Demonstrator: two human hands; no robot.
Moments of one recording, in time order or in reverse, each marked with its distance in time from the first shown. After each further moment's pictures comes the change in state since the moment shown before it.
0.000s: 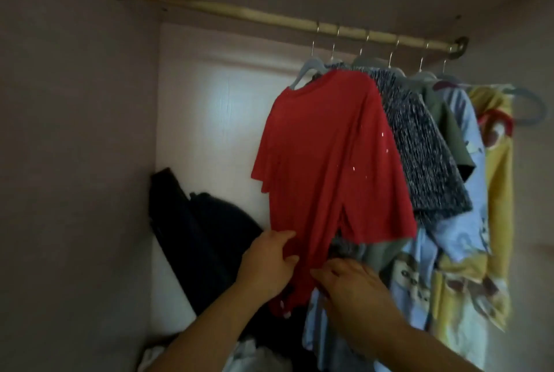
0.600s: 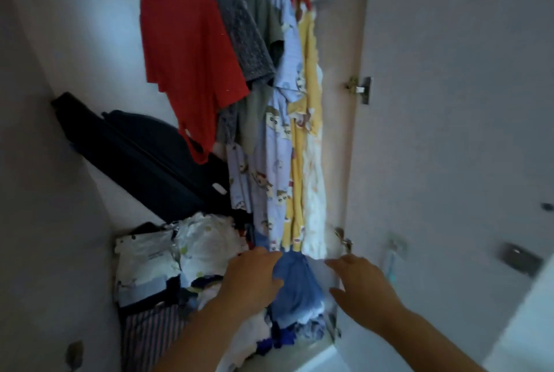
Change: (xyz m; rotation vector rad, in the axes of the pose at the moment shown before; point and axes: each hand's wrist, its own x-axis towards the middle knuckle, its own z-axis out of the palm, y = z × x) left_hand -0.307 0.145 0.095 0.390 -0.603 0.136; right_hand -0.382 -0.030 -0.086 0.211 -0.510 0.557
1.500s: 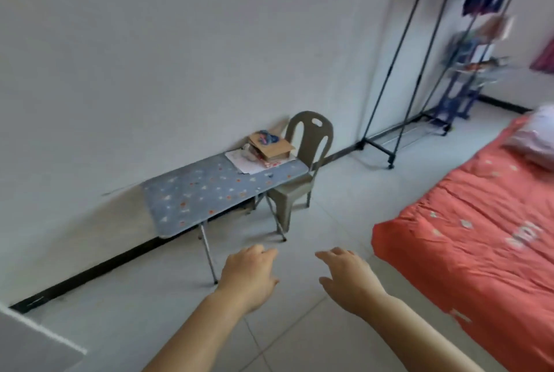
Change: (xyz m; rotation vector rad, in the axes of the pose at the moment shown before) left_hand -0.508 0.401 0.134 0.144 -0.513 1.634; right_hand -0.765 -0.140 0.055 0.199 0.208 1.726
